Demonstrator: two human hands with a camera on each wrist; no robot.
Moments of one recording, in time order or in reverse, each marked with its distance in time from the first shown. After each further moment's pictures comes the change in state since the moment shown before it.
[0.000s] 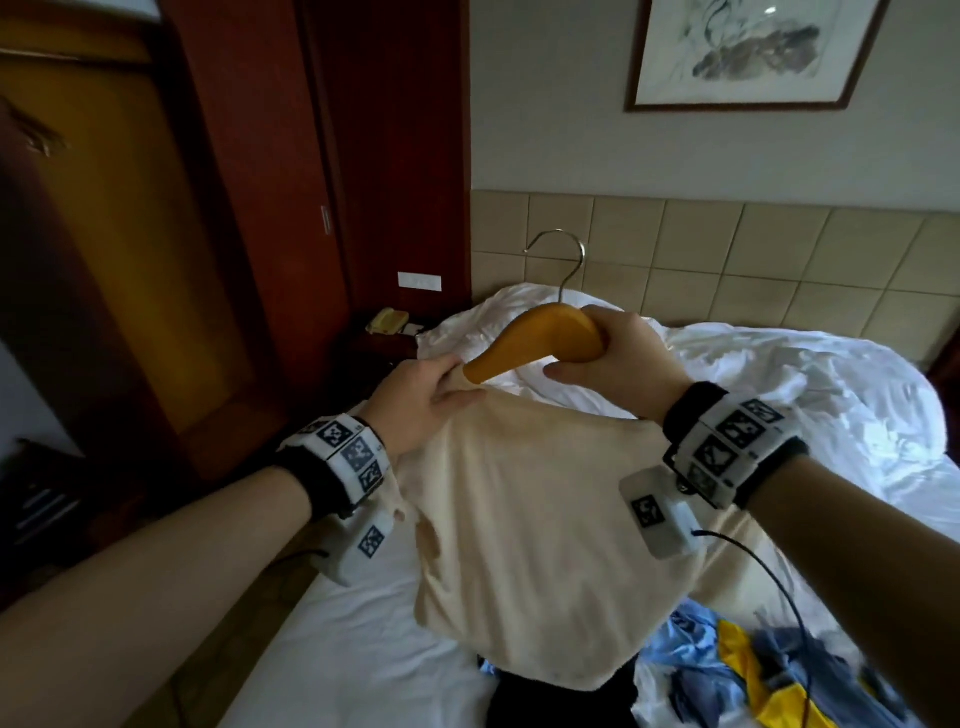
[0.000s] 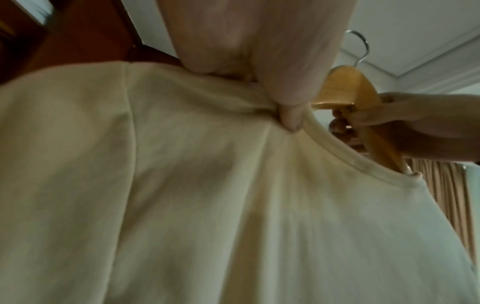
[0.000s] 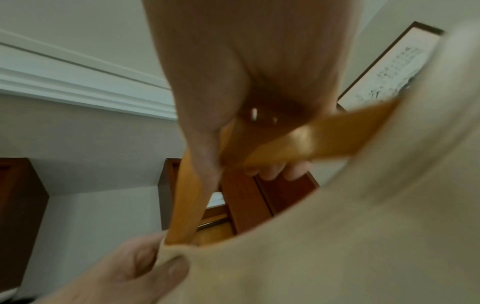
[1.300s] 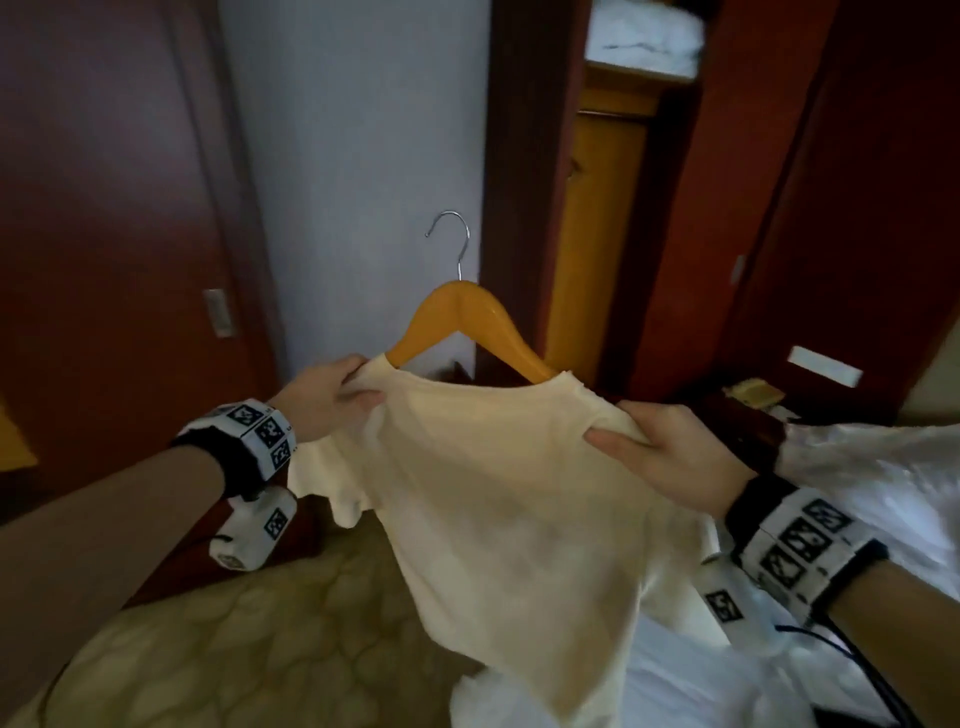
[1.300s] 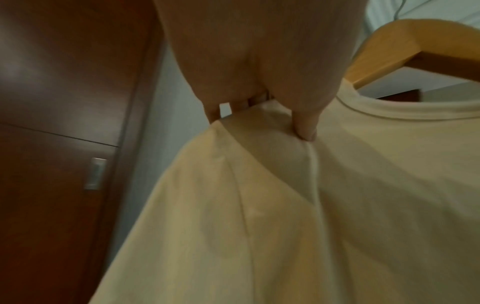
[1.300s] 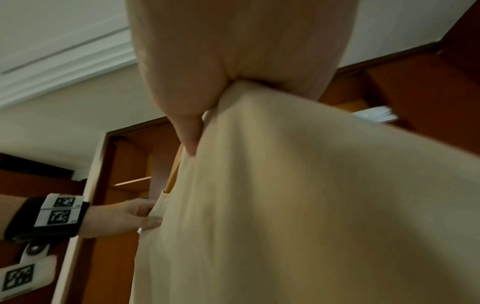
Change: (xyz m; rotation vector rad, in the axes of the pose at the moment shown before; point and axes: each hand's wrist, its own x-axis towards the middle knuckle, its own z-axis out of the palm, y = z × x) left_hand -0.403 -0.124 -0.367 0.498 0.418 -0.927; right_hand -0.014 -0.296 0.271 0.285 -0.678 -0.573
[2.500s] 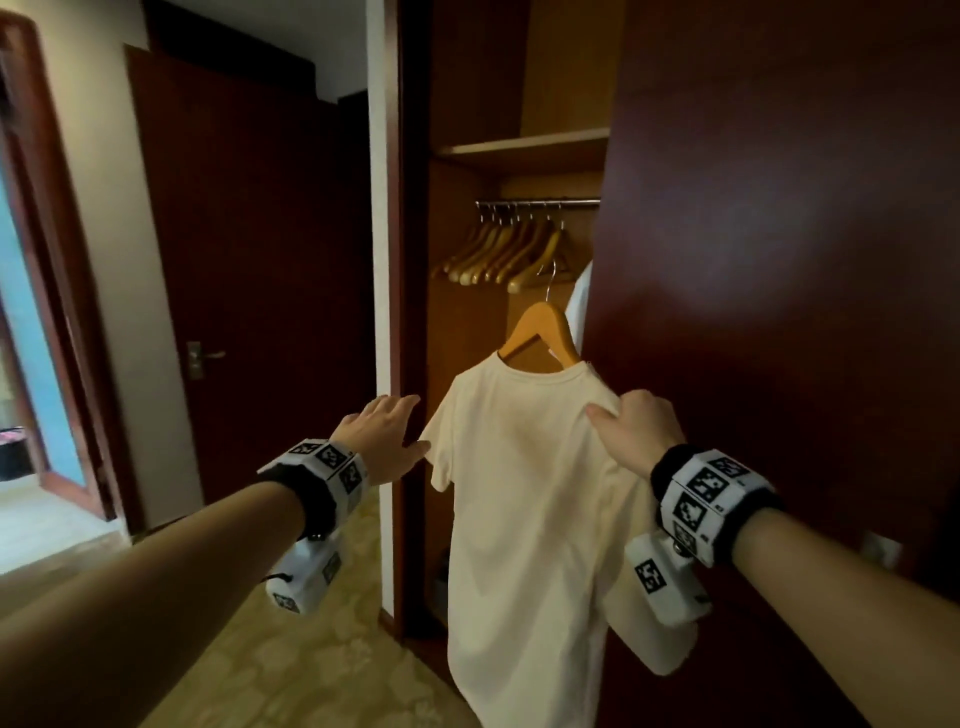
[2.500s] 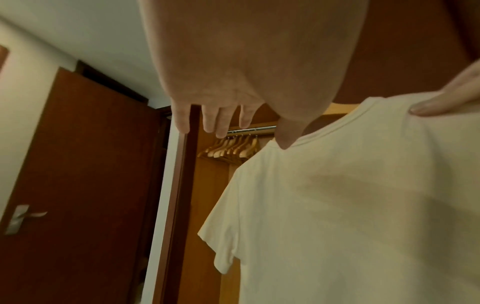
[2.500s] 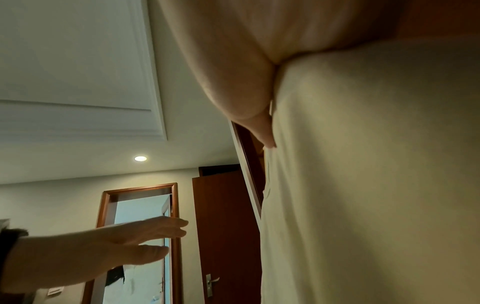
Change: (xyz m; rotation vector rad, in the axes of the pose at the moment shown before) left_hand -0.102 -0.596 -0.425 0.575 0.378 -1.088; right_hand 0.524 -0.628 0.602 0.135 -0.318 -0.496
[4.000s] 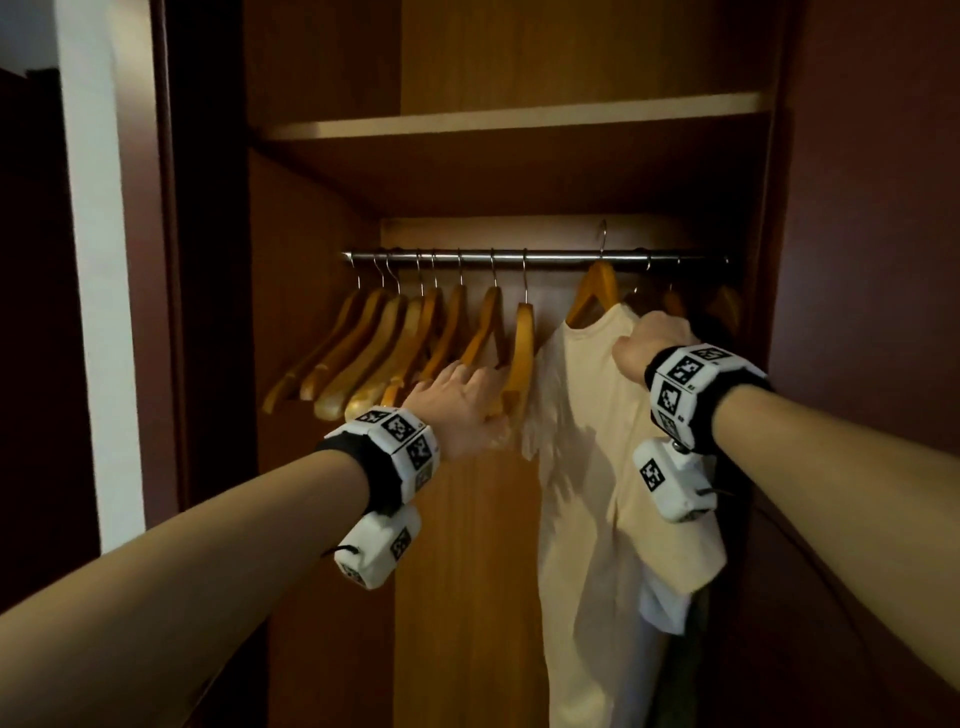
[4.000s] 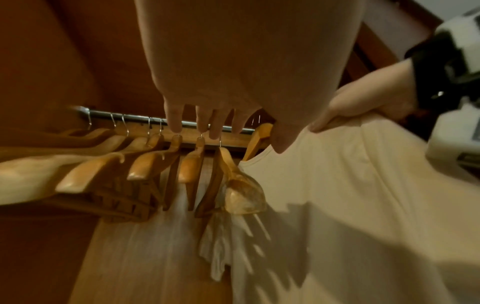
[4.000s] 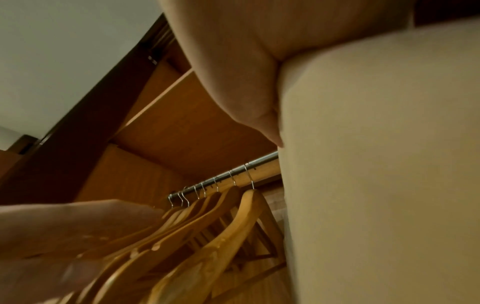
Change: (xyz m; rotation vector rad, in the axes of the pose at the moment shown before) left_hand 0.668 0.042 0.017 -0.135 0.146 0.701; right_hand 0.589 -0.113 0.100 -0.342 0.476 0.425
